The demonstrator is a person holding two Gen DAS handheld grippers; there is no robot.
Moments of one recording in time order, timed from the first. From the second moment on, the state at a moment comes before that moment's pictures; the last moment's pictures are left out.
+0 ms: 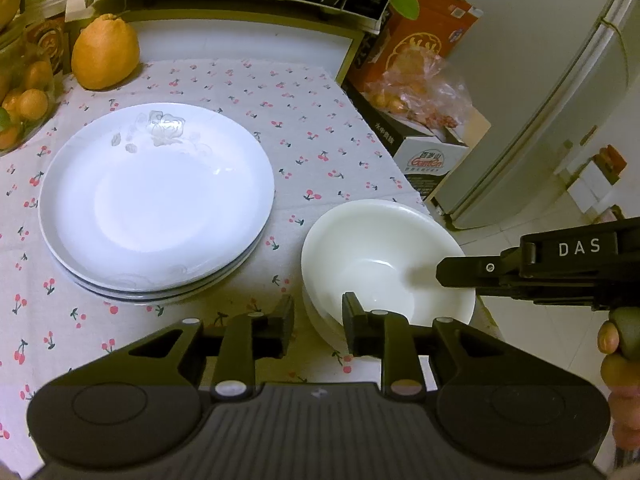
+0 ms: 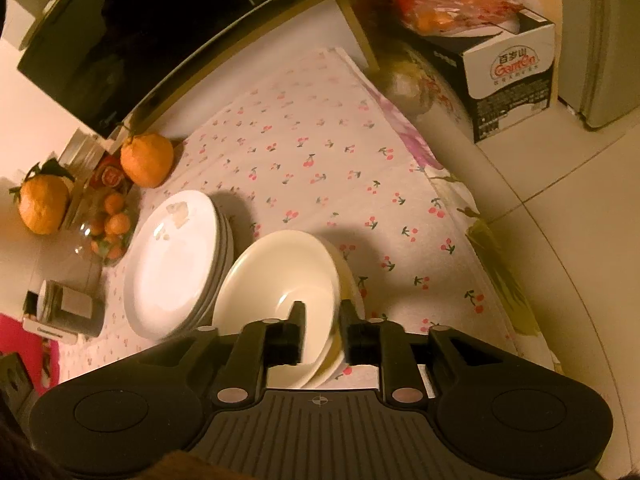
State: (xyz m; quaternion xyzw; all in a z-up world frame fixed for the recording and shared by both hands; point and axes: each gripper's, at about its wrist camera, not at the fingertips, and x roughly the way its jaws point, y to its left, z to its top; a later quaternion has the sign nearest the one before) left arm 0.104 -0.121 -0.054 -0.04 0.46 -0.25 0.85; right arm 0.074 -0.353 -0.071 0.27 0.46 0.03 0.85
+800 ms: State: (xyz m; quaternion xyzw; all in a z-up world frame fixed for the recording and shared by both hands) left arm 0.079 -0.124 -0.056 0.04 0.39 -0.35 0.85; right arm 0.066 -0.361 -0.073 0.23 0.40 0.05 0.89
